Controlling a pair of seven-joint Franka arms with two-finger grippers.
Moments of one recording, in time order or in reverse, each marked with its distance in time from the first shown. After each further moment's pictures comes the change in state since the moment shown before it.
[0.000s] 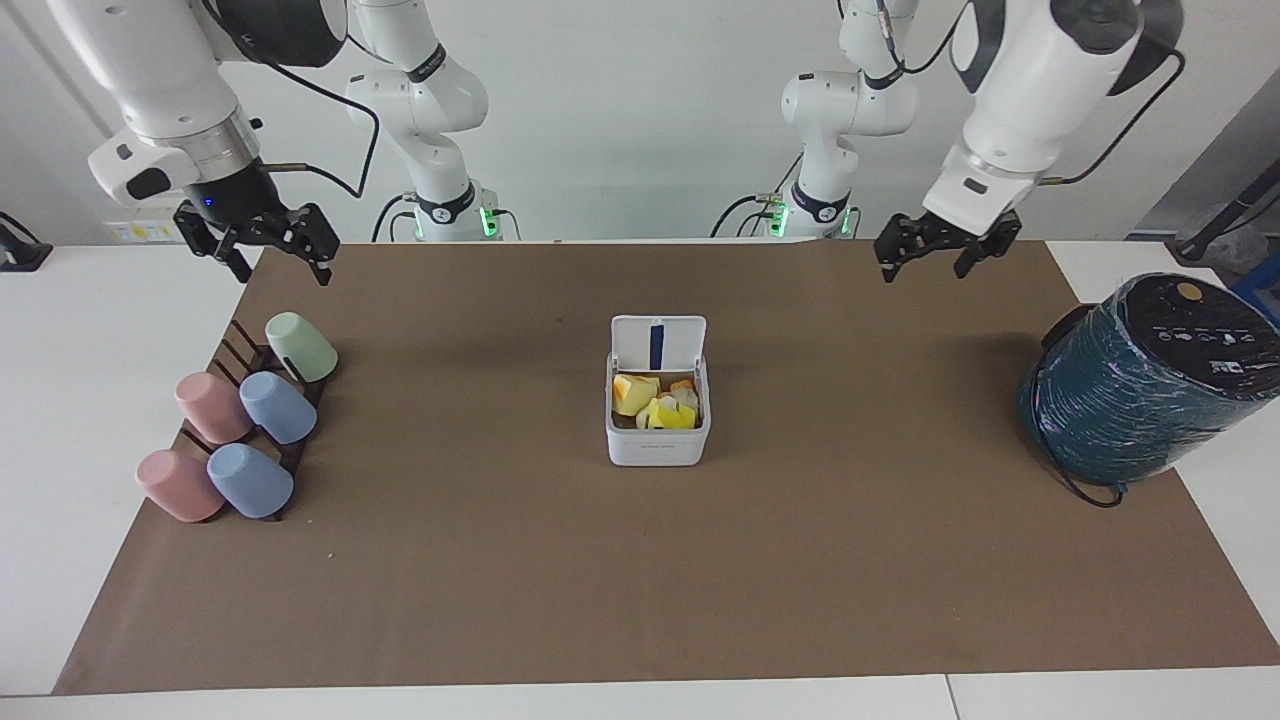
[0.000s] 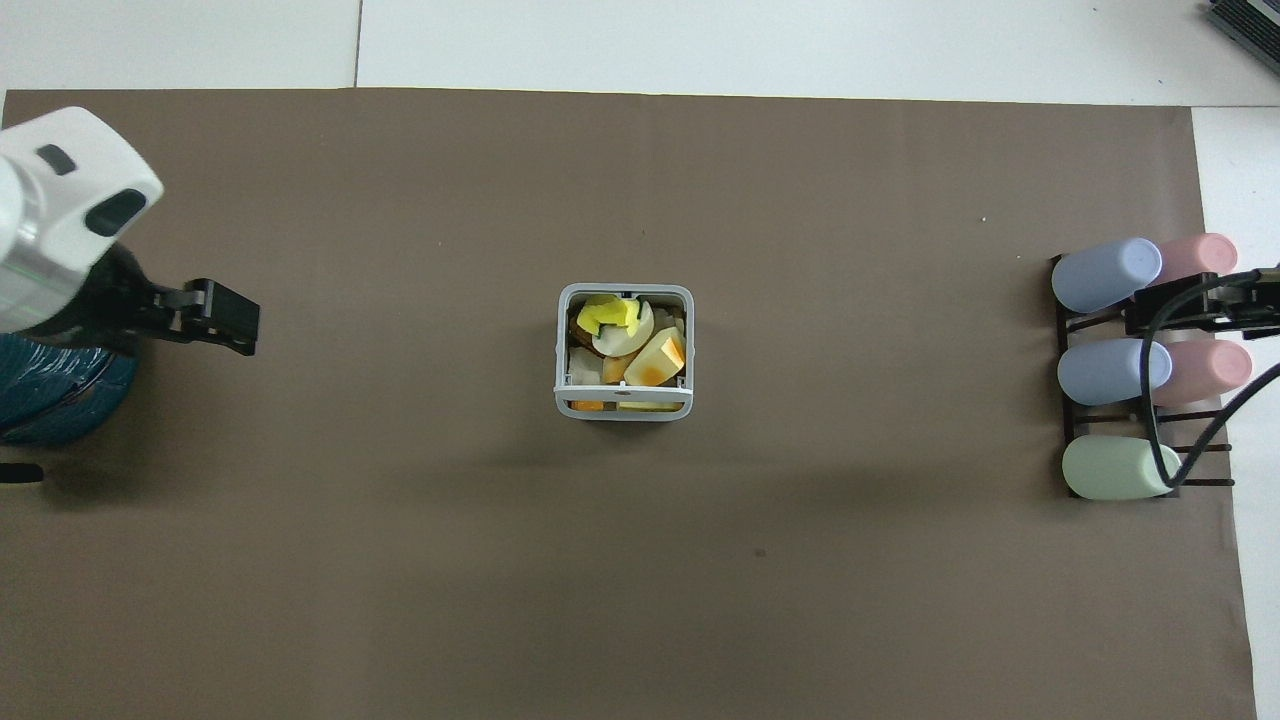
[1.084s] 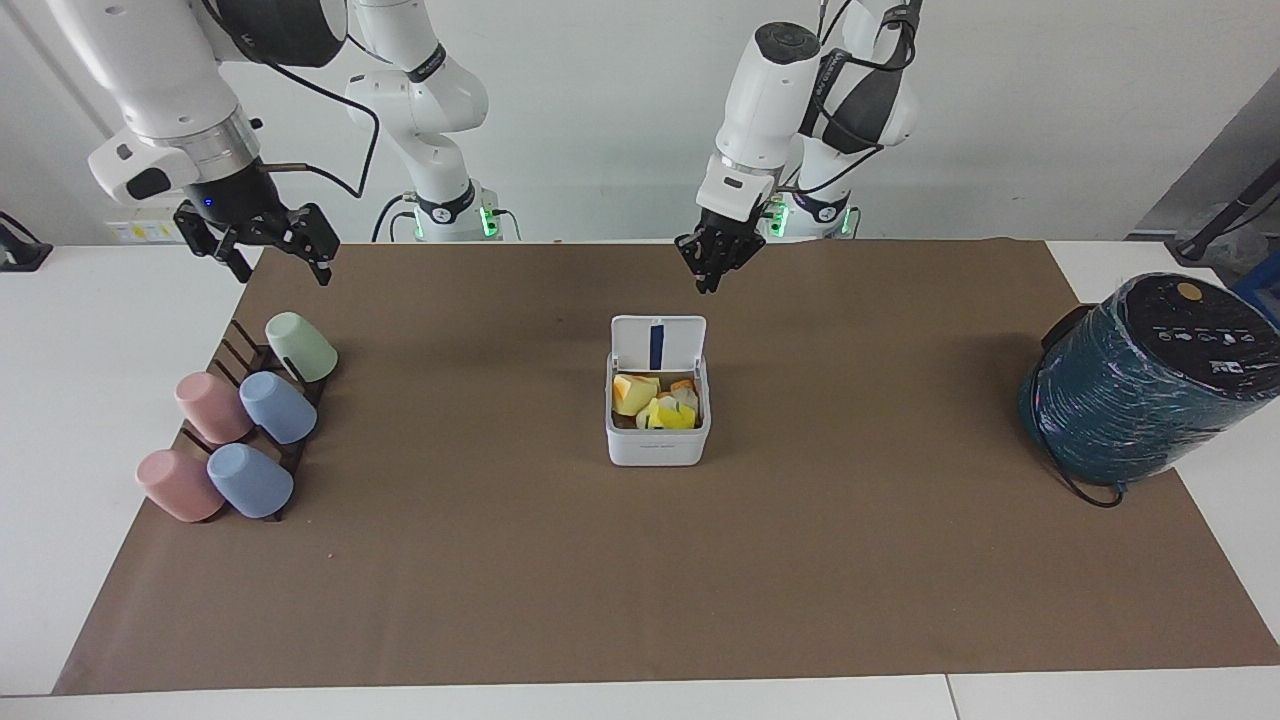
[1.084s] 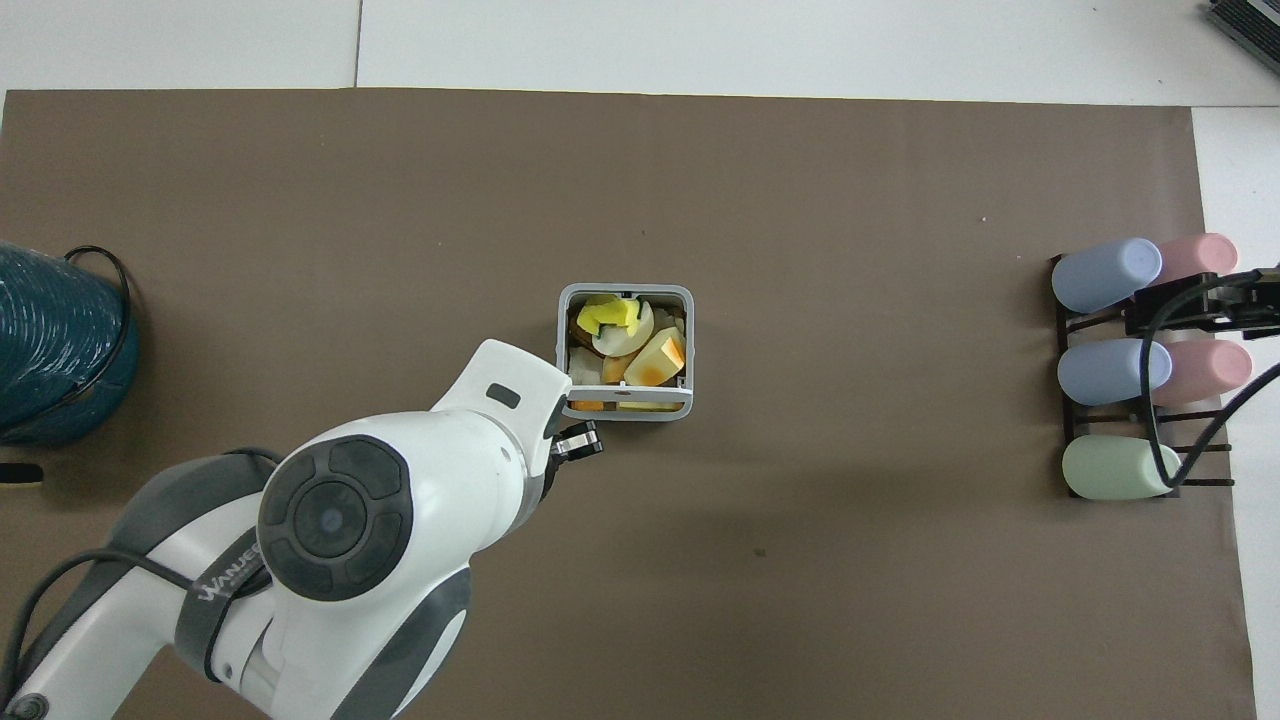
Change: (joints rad) left arm -0.384 -0.114 -0.005 -0.425 -0.111 0.596 -0.583; right arm 0.000 0.000 0.000 0.000 0.000 0.000 0.000
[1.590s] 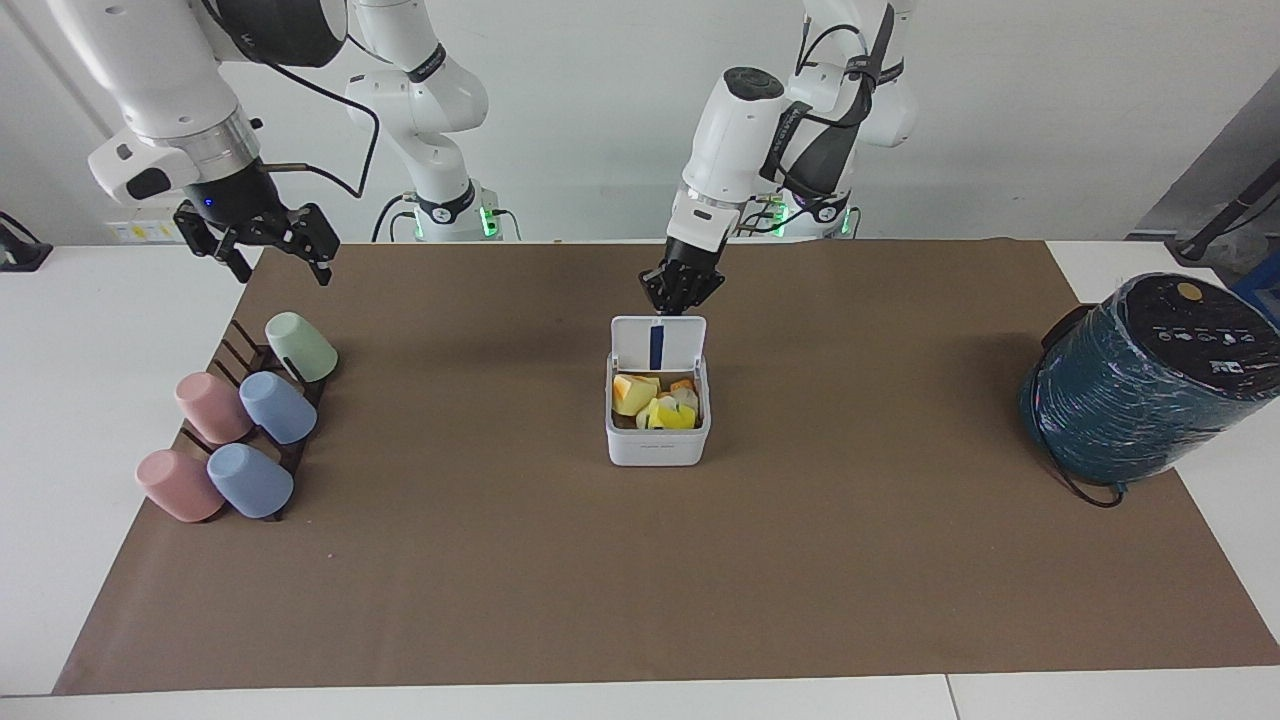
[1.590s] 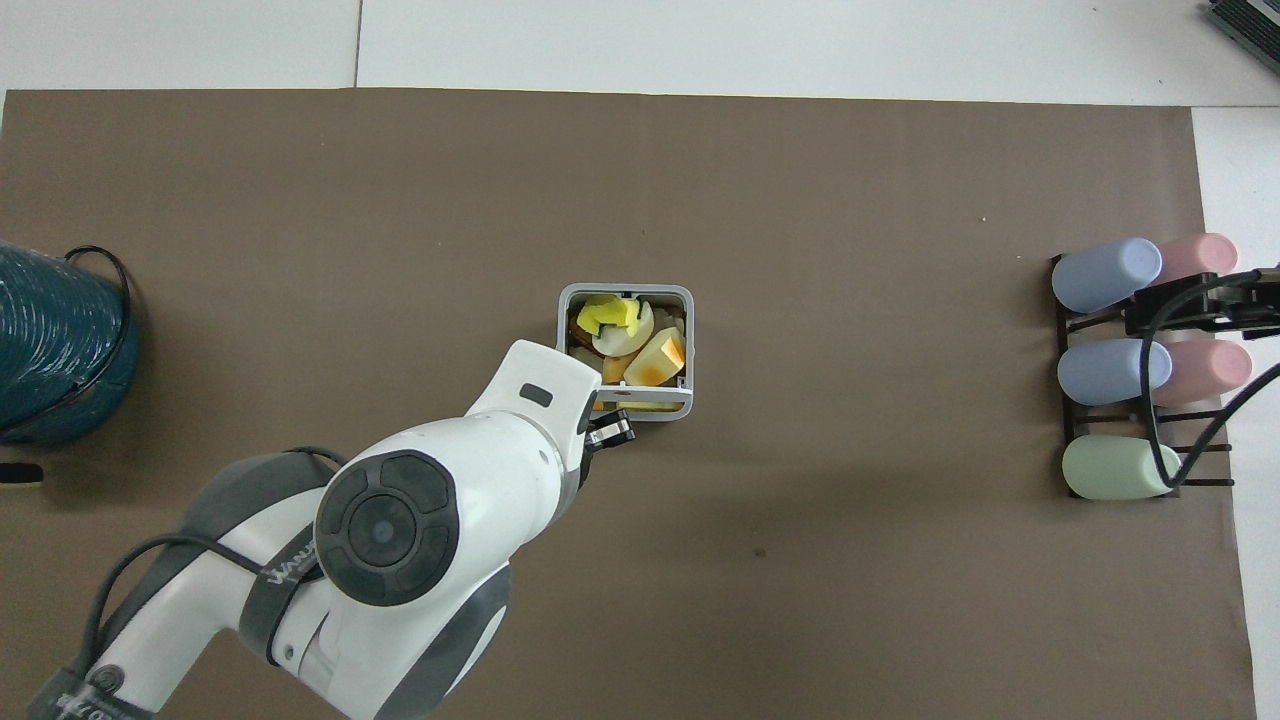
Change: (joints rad) left arm -0.034 0.126 0.005 -0.005 -0.001 0.304 -0.113; right arm 0.000 0.000 0.000 0.000 0.000 0.000 0.000
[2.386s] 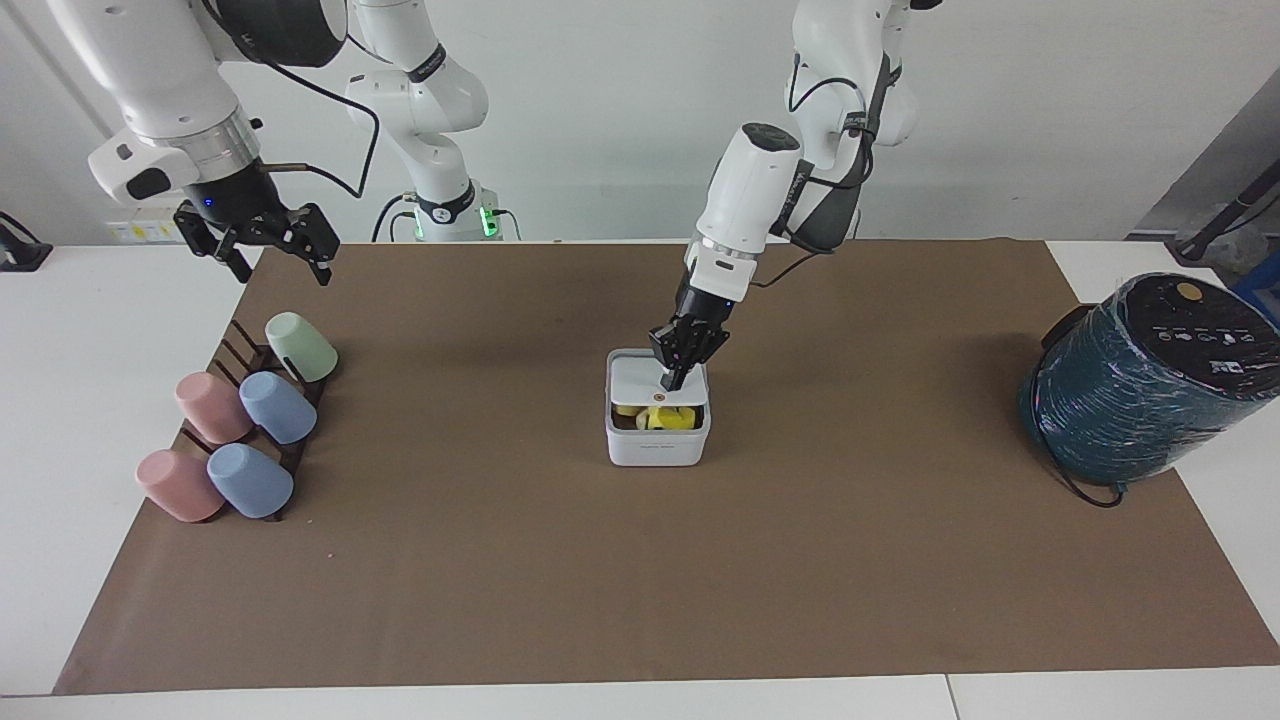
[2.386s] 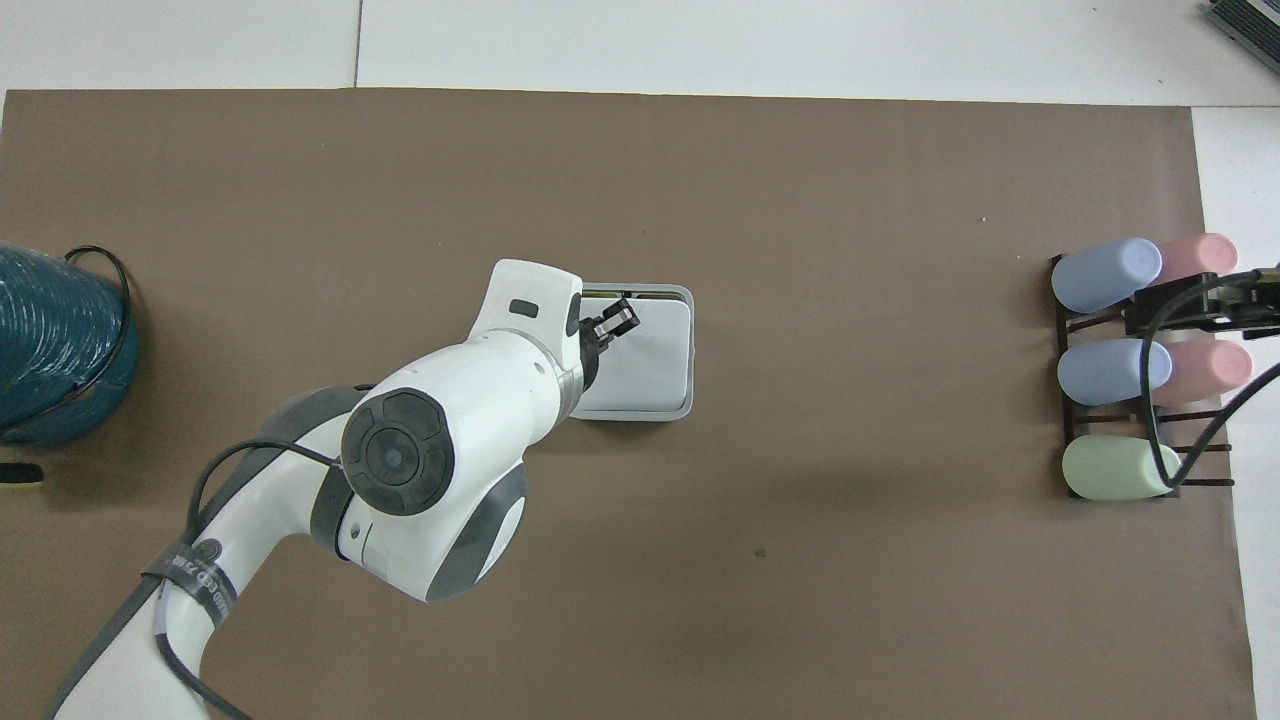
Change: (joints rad) left arm 0.049 0.189 0.016 0.085 -0.019 0.244 -0.014; right arm 0.000 0.000 0.000 0.000 0.000 0.000 0.000
